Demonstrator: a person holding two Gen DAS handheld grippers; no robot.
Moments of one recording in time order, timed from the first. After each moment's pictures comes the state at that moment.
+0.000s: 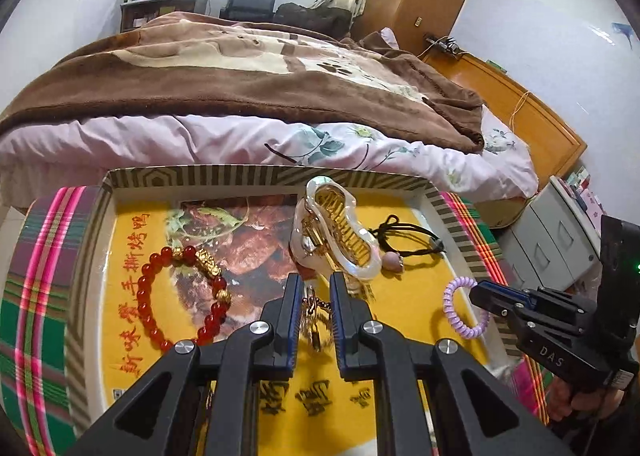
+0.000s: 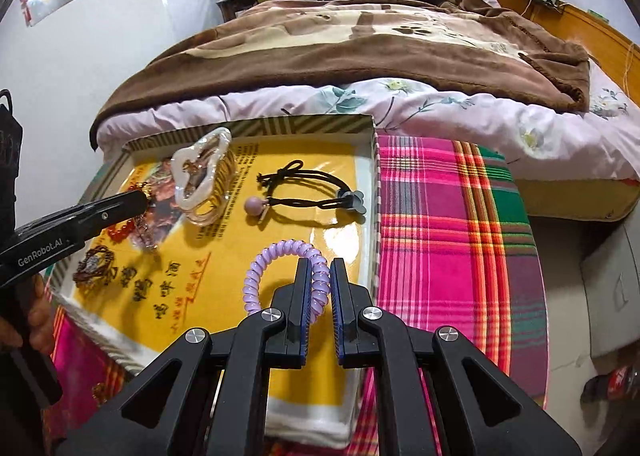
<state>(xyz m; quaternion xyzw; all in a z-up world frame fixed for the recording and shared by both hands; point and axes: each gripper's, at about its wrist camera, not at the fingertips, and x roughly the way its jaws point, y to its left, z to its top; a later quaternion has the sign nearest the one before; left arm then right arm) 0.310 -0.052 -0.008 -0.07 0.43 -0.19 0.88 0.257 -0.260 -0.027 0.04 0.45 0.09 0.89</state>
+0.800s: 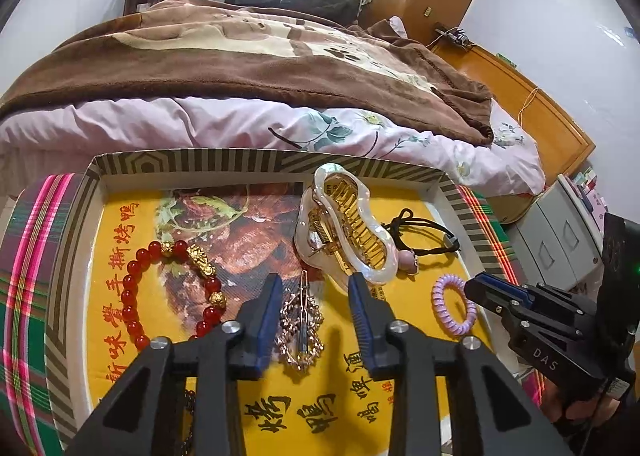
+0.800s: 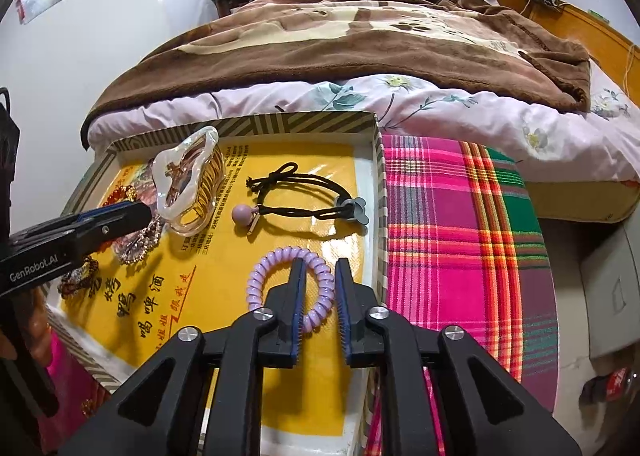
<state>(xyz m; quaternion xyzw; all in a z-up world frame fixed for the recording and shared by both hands) 0.327 -0.057 -0.021 -0.07 0.45 -0.18 0.87 0.273 -0.254 -0.034 0.03 0.45 0.08 0.89</state>
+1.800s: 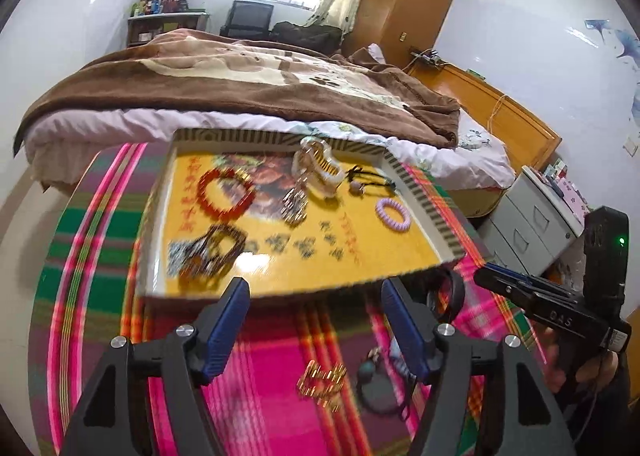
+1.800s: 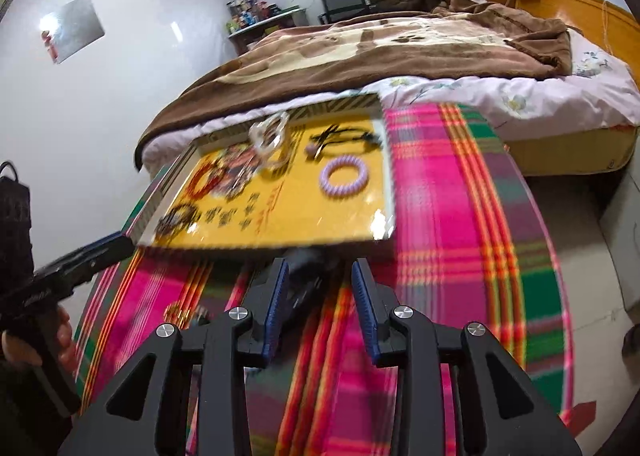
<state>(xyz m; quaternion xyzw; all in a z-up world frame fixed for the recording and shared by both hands) 0.160 -0.001 0.019 -0.07 0.40 -0.19 0.89 0.127 -0.257 -0.009 0.11 0.41 0.12 0.90</state>
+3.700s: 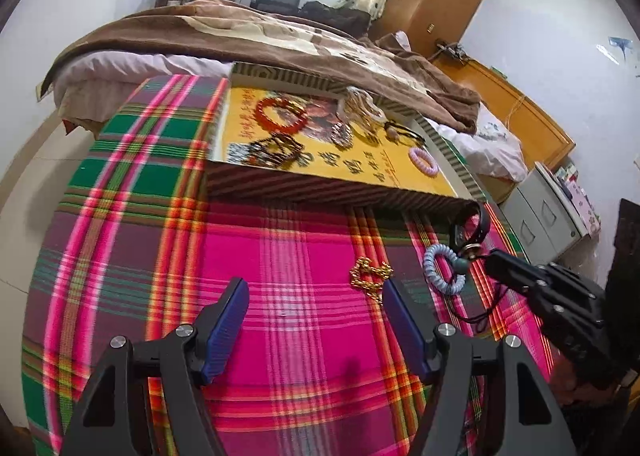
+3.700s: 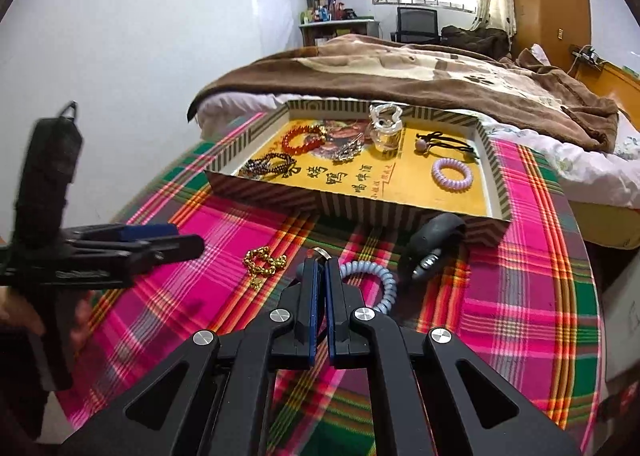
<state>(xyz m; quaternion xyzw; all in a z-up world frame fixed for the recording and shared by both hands) 0.113 0.038 -0.021 -0.10 0.44 -0.18 0.88 0.071 -0.170 -0.003 0.00 0.36 0.19 0.91</state>
